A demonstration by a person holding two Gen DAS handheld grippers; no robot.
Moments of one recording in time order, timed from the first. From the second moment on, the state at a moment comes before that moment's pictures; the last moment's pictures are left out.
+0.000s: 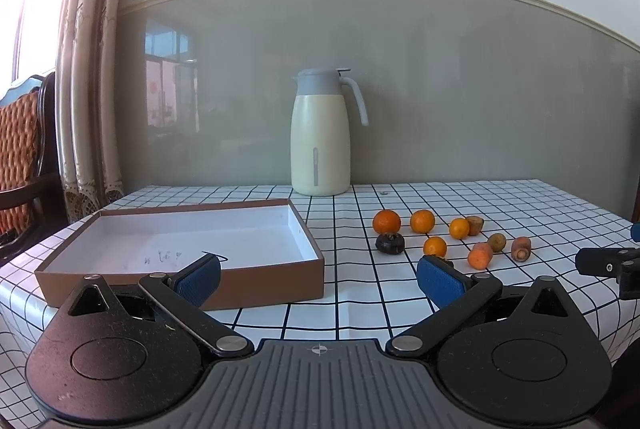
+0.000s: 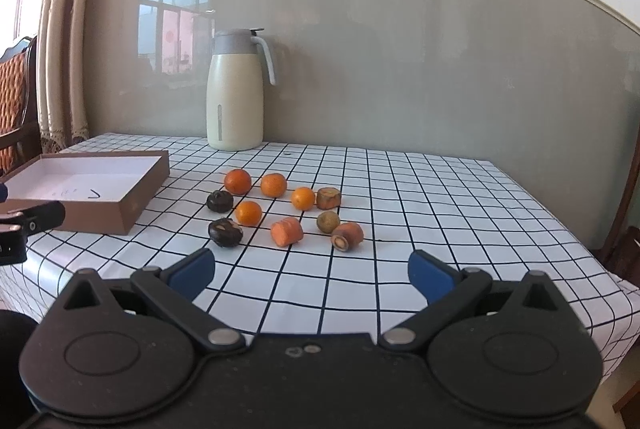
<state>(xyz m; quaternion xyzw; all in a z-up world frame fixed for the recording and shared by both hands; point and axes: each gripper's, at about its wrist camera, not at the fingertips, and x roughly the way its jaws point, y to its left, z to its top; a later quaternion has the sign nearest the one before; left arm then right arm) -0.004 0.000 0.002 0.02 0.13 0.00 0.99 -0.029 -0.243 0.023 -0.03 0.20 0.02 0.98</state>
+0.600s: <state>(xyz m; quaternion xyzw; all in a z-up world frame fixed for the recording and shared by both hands) 0.004 -0.012 0.001 0.04 0.13 -0.02 0.99 -0.015 -0.246 0.026 -0.02 0.21 0.03 0.98</state>
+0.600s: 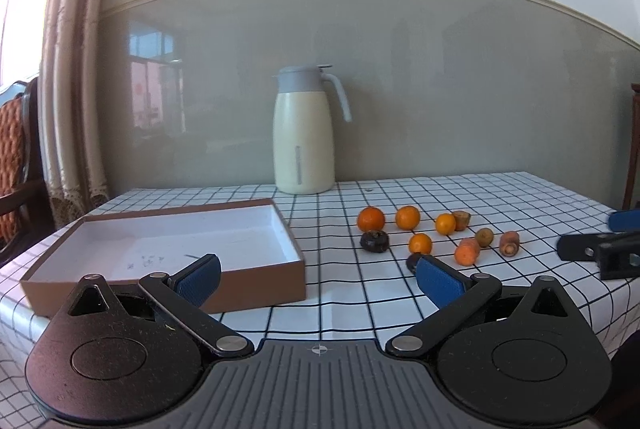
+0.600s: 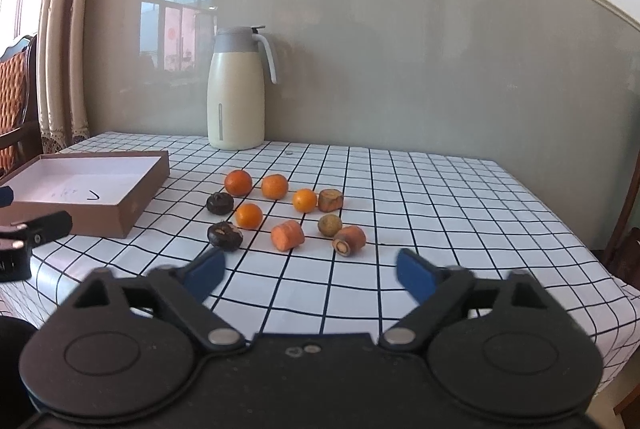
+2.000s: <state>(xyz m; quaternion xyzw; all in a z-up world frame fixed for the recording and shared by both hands) 0.146 -0.090 -0.051 0.02 0.24 -0.12 0.96 0.120 -0.249 -0.027 0.00 0.28 0.08 0.96</state>
